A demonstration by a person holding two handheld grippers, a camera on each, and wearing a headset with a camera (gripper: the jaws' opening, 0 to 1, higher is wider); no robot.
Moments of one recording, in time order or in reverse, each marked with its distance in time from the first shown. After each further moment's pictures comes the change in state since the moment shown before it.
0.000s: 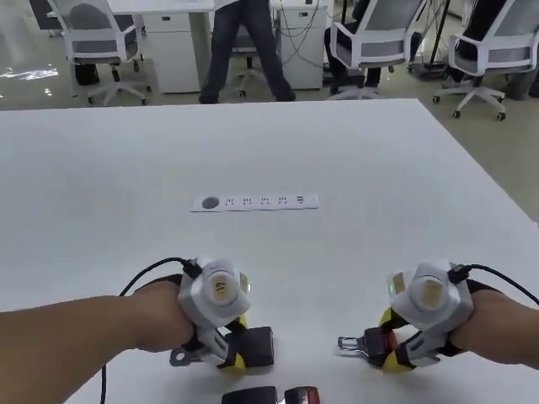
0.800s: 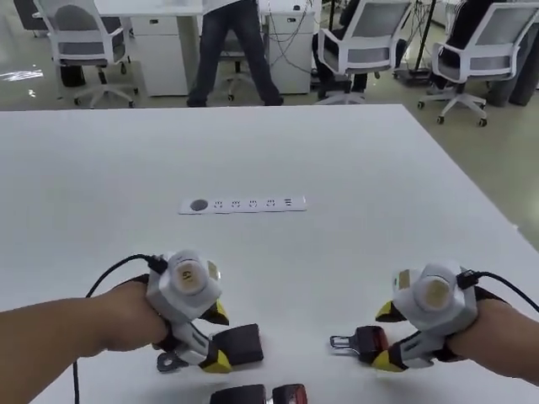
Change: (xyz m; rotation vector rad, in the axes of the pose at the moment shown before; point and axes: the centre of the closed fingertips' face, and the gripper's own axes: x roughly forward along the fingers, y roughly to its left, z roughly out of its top) left arm -0.027 -0.009 0.000 -0.120 -0.110 0.046; right arm -0.029 0.005 0.006 0.179 -0.108 -0.139
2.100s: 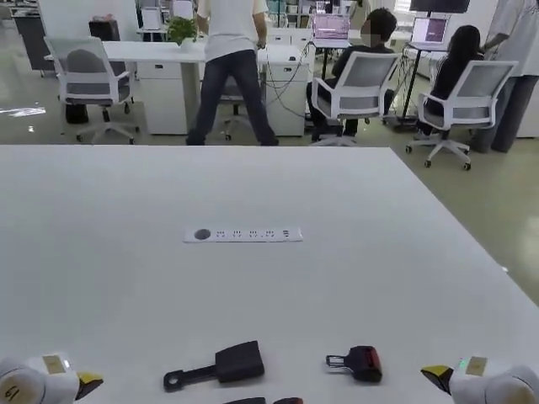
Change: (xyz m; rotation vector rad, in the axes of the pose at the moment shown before) left arm -0.109 -0.075 -0.101 -0.478 -0.236 0.341; right arm -0.055 0.091 0.001 0.368 -0.240 -0.213
